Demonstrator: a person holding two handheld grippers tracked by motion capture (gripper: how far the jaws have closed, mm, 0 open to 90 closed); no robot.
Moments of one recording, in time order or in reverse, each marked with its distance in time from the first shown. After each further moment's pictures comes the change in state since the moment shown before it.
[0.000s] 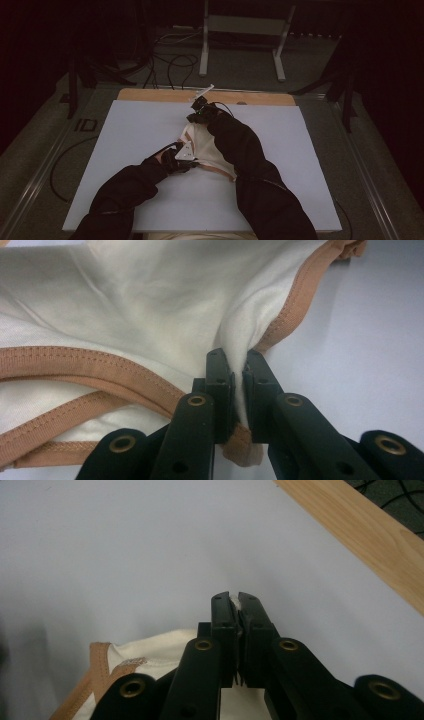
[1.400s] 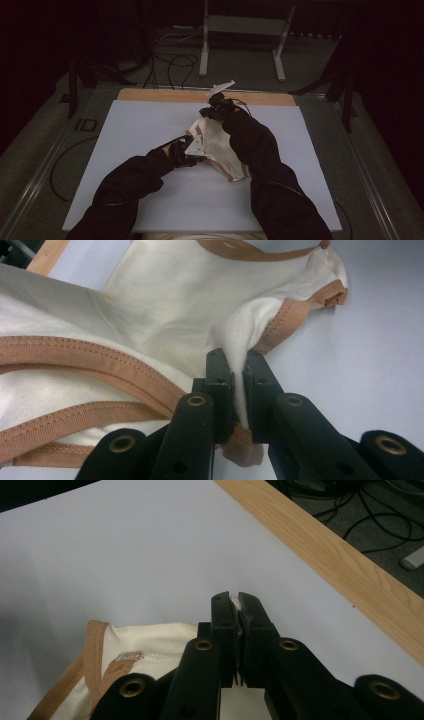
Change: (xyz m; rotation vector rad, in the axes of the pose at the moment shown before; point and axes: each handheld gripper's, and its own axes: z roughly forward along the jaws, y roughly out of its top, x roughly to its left) left arm 0.001 0.044 -0.010 0.028 0.011 0.109; right arm -0.010 -0.014 -0.059 -0.095 -0.046 0.016
